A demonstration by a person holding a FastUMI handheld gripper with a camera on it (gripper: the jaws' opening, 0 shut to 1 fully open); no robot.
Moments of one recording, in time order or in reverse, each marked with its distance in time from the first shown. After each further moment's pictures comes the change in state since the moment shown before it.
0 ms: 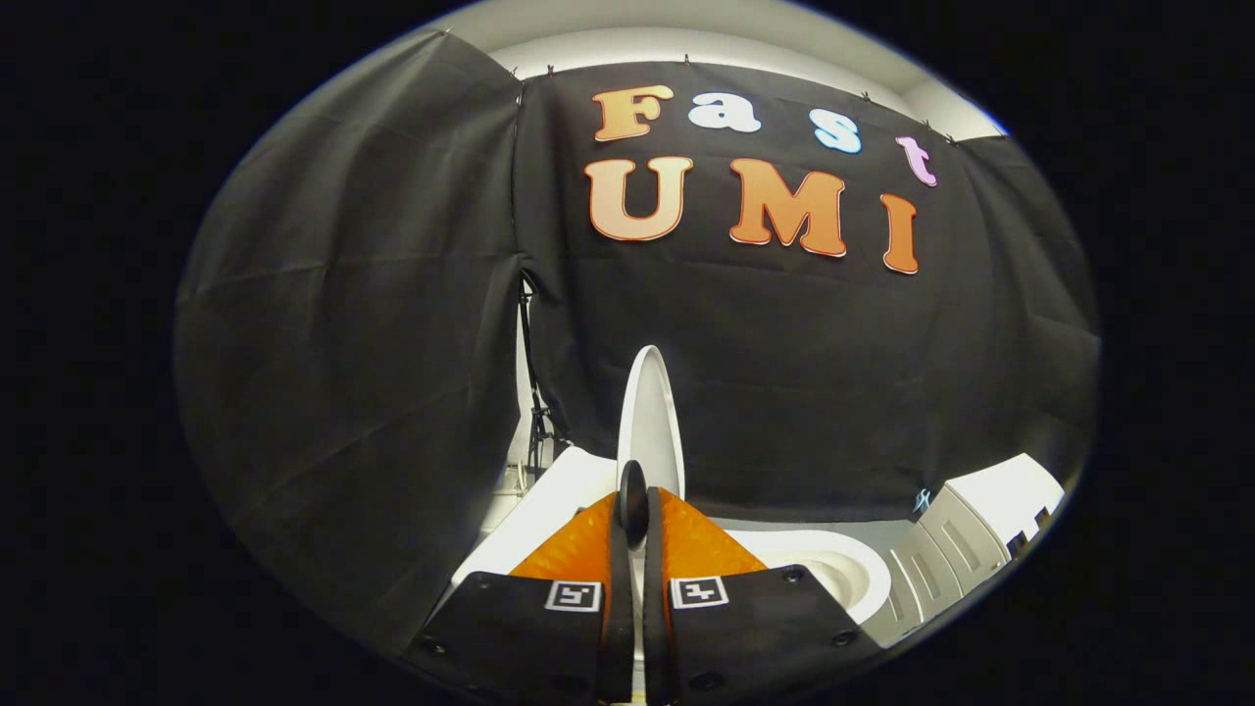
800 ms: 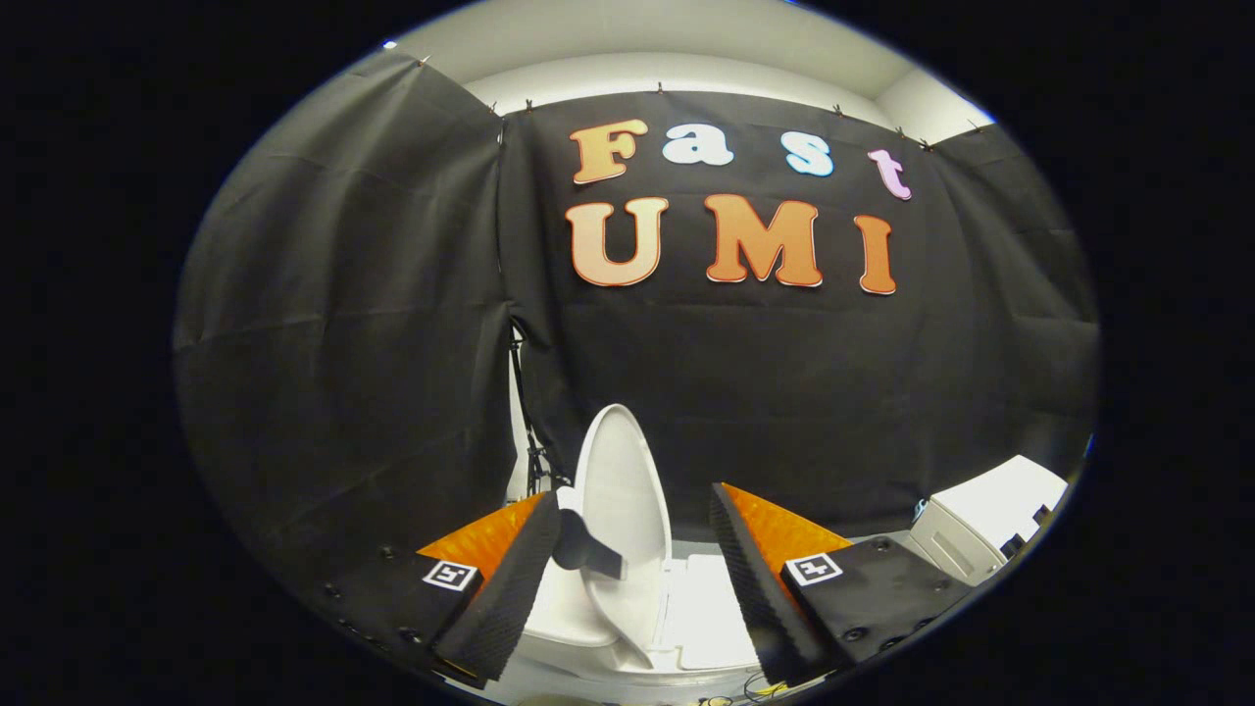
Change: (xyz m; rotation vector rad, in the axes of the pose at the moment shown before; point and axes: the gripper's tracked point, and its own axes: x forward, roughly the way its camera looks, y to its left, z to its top) arm -0.041 -0.043 0.059 0.058 -0.123 -0.016
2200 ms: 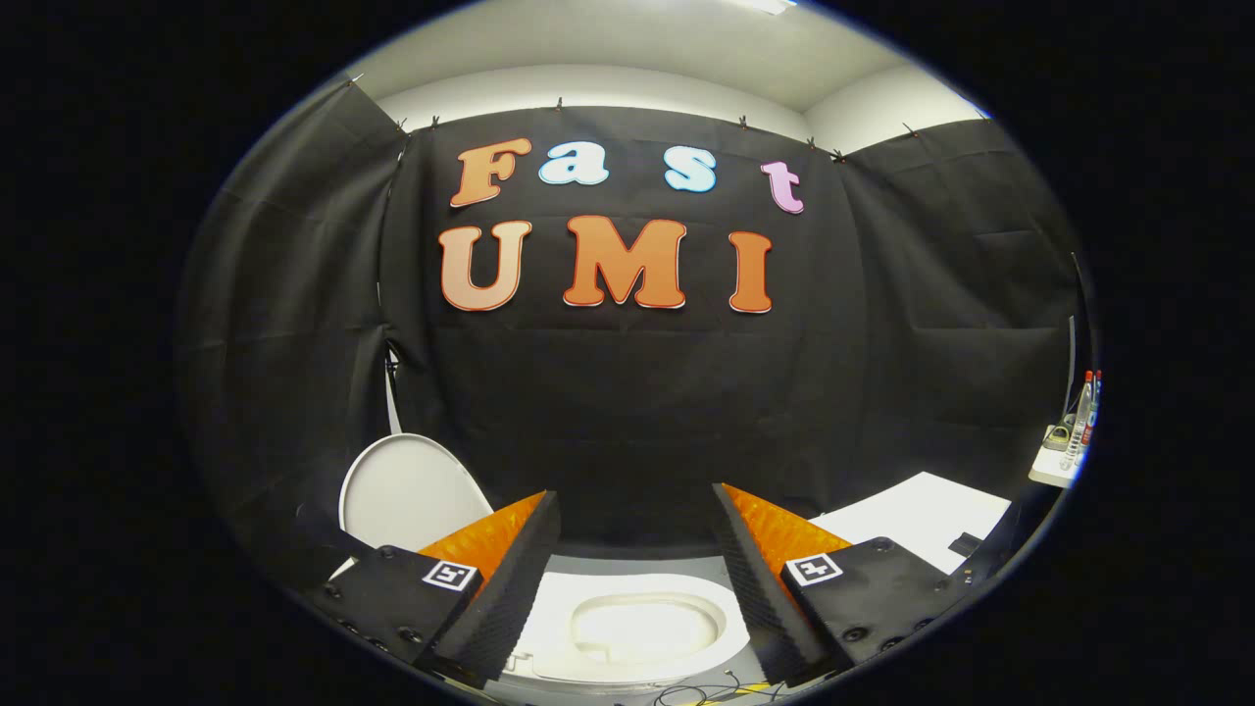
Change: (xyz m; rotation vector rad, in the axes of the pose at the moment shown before) arm -0.038 -0.219 0.034 -0.002 -0.041 -0.266
